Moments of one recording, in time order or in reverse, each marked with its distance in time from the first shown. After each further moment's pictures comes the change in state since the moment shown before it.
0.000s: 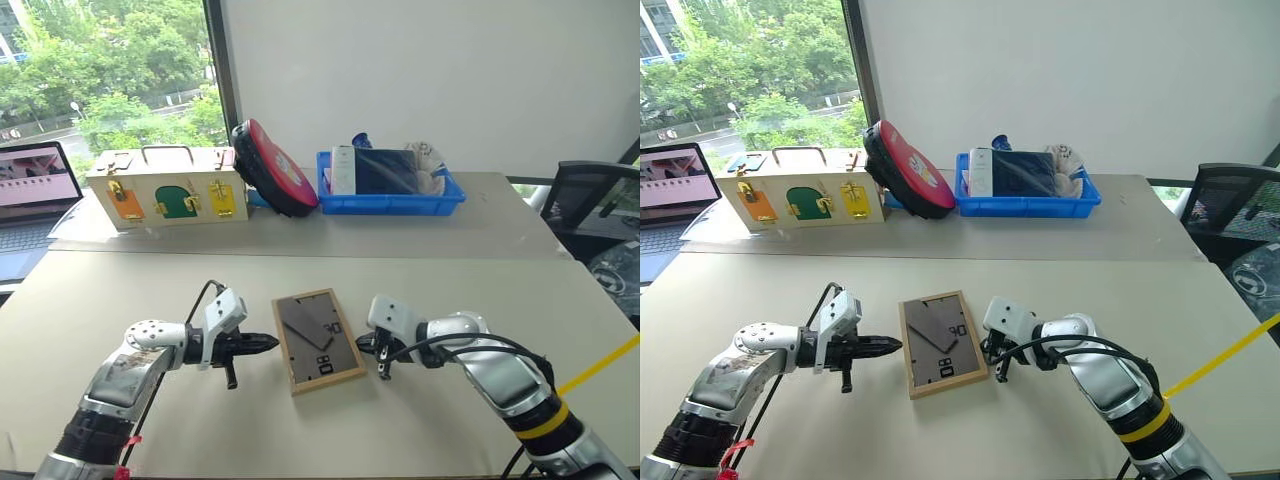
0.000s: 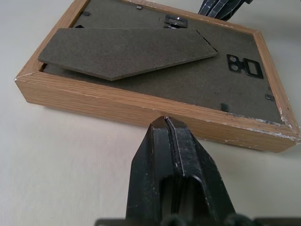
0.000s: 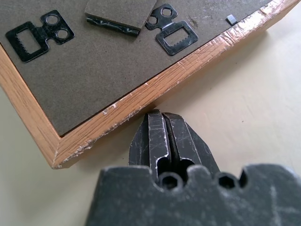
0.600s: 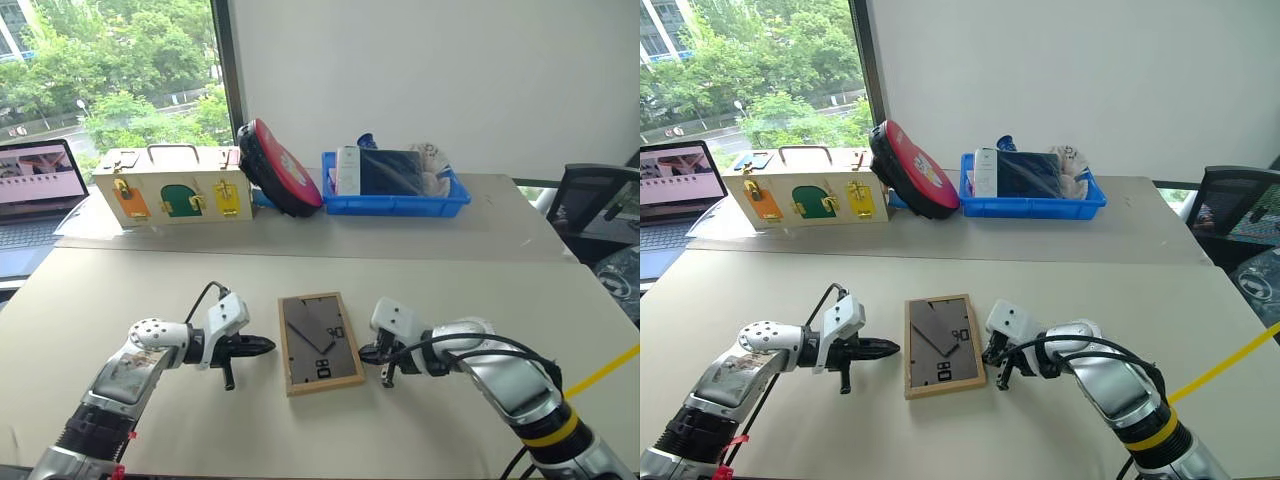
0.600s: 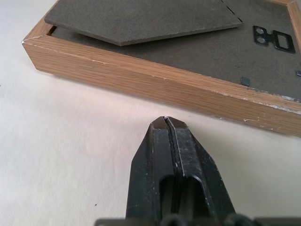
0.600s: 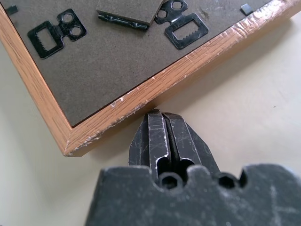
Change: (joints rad) left arm -0.019 0.039 -0.050 0.071 0.056 -0.090 -0.016; right arm 0.025 -0.002 -0.042 -0.098 0.096 0.192 0.000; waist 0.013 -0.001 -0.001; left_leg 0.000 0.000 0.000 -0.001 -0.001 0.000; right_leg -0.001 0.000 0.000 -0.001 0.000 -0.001
